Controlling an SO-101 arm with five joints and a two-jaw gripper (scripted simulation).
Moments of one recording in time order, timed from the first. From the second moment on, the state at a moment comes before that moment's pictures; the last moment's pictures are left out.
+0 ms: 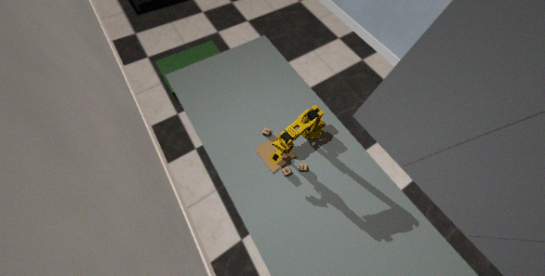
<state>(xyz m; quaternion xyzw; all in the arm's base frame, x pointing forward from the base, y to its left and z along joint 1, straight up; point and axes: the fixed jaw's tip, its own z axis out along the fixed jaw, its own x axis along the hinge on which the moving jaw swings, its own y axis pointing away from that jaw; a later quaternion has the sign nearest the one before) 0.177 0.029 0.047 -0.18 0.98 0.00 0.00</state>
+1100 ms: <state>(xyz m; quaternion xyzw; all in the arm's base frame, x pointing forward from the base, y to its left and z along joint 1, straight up) 0.175 0.029 0.021 -0.18 0.98 0.00 0.00</state>
